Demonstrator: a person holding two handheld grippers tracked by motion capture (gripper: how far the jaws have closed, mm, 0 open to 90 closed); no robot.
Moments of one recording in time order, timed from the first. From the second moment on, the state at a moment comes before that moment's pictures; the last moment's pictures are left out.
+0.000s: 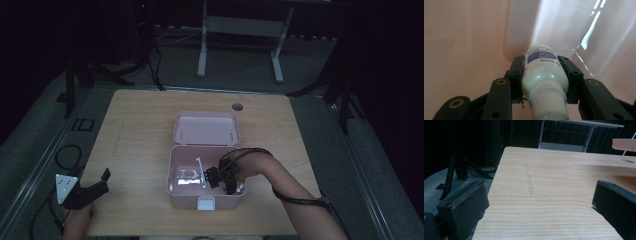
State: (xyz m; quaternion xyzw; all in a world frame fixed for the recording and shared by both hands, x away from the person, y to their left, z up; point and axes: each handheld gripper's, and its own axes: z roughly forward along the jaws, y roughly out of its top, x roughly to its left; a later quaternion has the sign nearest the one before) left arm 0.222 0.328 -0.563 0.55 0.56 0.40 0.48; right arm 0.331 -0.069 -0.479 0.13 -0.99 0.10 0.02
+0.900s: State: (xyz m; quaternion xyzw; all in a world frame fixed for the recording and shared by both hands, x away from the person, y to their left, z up) left arm 0.222 0.327 -0.563 0.55 0.56 0.40 0.47; right arm 0.332 -0.071 -0.471 0.10 -0.99 0.08 0.03
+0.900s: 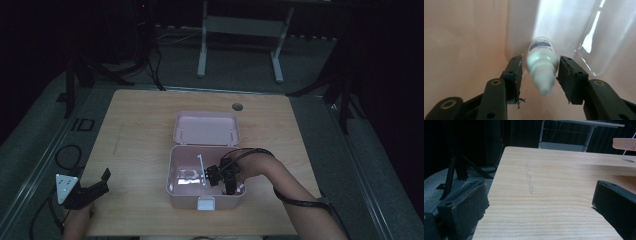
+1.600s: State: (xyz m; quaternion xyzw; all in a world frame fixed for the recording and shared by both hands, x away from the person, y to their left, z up) left arm 0.222 0.327 -0.563 0.55 0.56 0.40 0.47; right arm 0.340 -0.091 -0.398 0.04 -1.00 -0.03 -0.03
